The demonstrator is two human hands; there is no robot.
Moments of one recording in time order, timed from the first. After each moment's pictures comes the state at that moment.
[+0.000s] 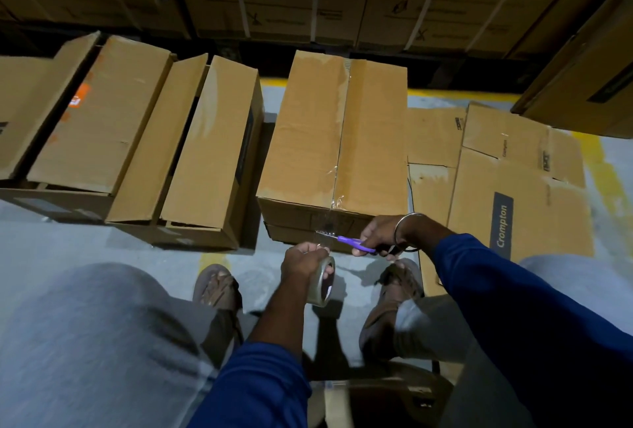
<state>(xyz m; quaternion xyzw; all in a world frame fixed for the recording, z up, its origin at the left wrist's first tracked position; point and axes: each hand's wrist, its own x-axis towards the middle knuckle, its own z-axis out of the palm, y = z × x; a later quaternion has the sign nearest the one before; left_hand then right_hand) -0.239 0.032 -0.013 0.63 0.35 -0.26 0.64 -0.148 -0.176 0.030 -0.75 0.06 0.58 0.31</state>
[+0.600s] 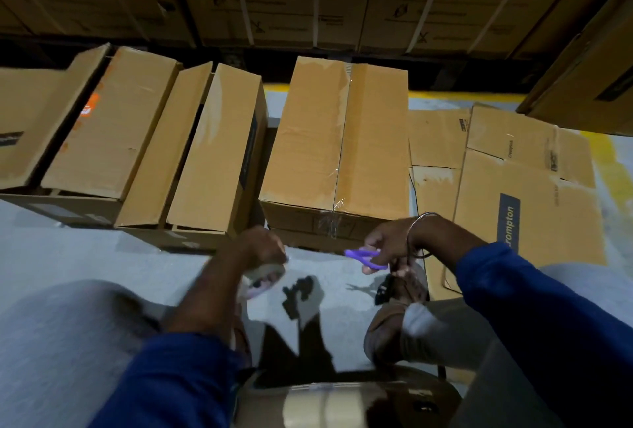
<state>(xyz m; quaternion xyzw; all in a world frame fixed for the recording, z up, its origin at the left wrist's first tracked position) -0.189 0.125 0.055 0.84 0.09 -0.47 0.28 -0.162 -0.172 0.072 -0.78 -0.07 0.58 0.20</state>
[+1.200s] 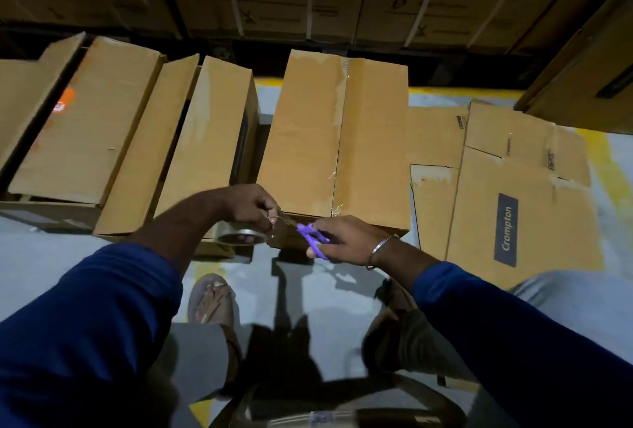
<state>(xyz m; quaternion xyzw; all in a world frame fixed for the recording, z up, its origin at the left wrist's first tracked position) -0.094 0.160 0.066 0.83 -0.18 -0.45 0.29 -0.163 -0.111 0.039 -0.87 -0.26 0.27 0.33</state>
